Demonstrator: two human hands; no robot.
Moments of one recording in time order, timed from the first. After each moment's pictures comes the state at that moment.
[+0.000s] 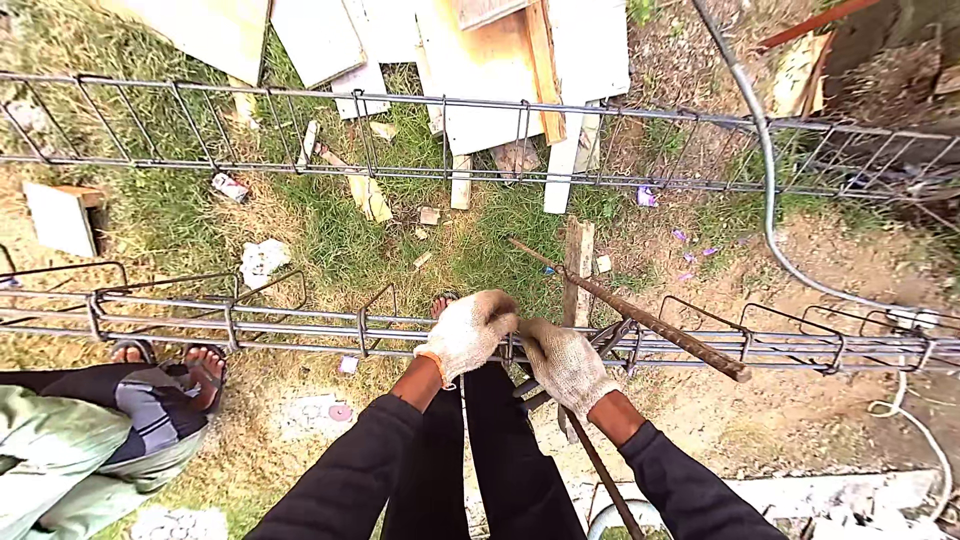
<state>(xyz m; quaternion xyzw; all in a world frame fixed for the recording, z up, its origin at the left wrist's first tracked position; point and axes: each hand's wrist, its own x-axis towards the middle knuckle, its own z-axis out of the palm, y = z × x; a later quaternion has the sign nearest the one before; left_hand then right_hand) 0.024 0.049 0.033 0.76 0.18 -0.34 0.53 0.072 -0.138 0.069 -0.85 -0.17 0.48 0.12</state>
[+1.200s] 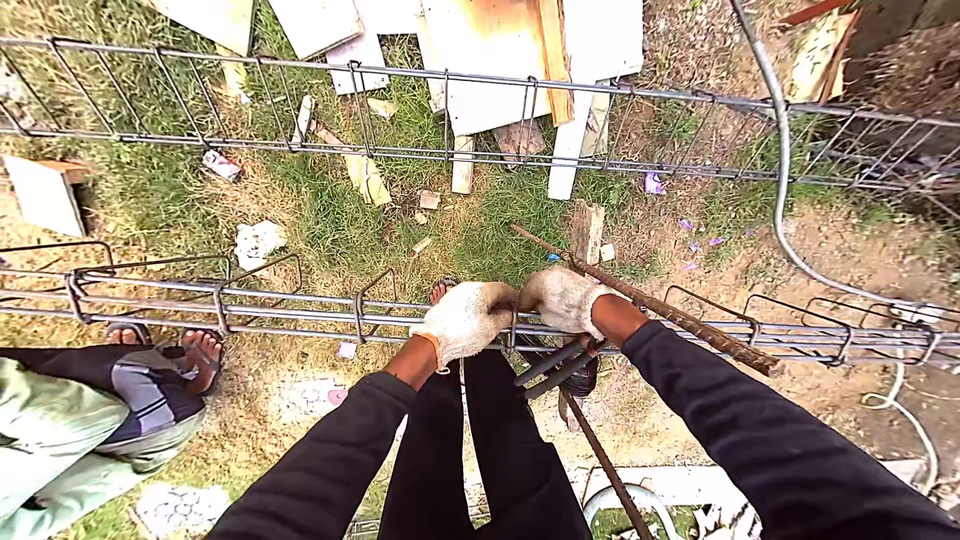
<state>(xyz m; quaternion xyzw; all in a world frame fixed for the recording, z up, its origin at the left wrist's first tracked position) 0.021 0.055 0.022 0.76 0.11 -0.38 0.51 0.151 -0.106 0.029 -0.69 -0.41 0.60 0.01</state>
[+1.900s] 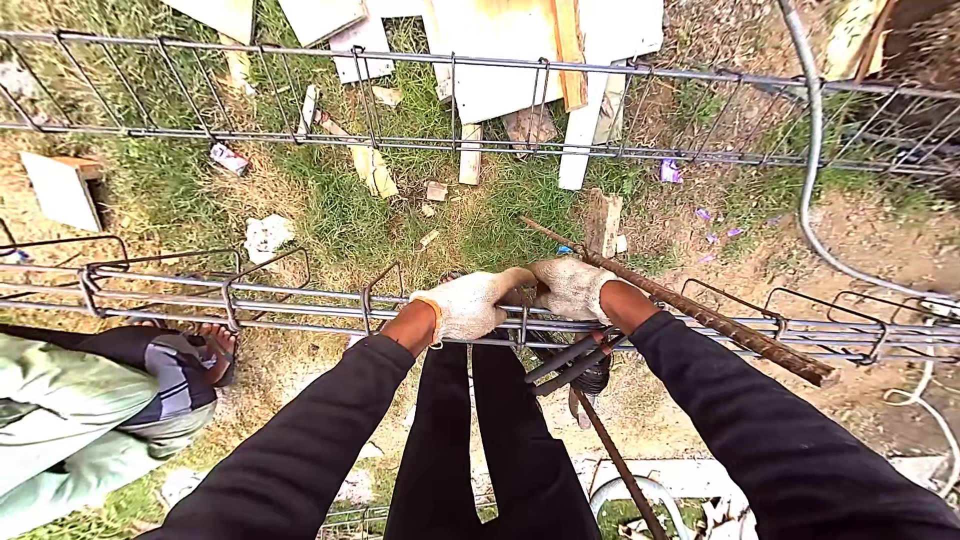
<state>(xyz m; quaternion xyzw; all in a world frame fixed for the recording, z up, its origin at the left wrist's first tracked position) 0.044 0.077 0.013 0.73 -0.02 -0.47 0.50 0.153 -0.100 0.013 -0.71 -0.33 0.62 0.02</state>
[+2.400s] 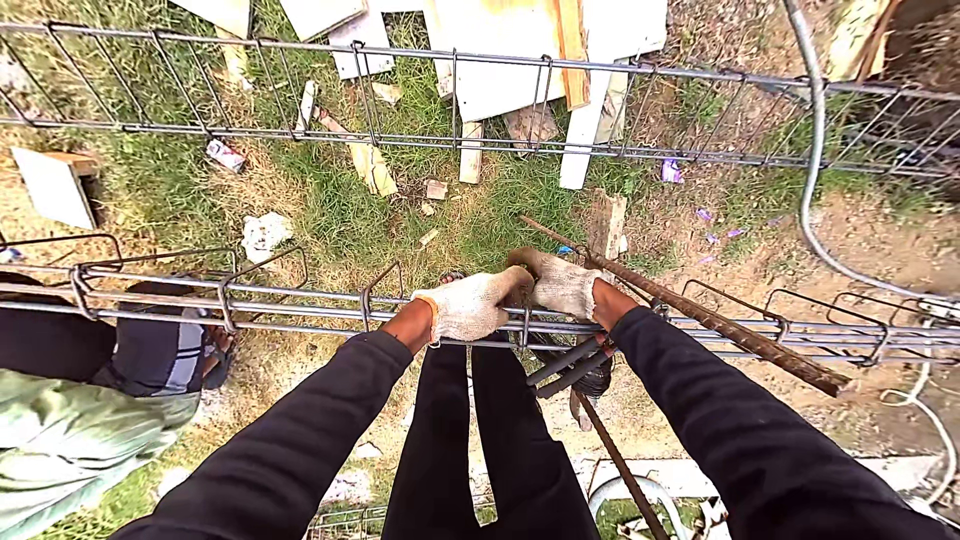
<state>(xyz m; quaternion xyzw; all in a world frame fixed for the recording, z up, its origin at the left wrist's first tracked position) 0.042 0.079 0.005 0.72 -0.02 -0.47 0.52 0.136 -0.106 -0.025 -0.71 -0.19 0.63 0.26</state>
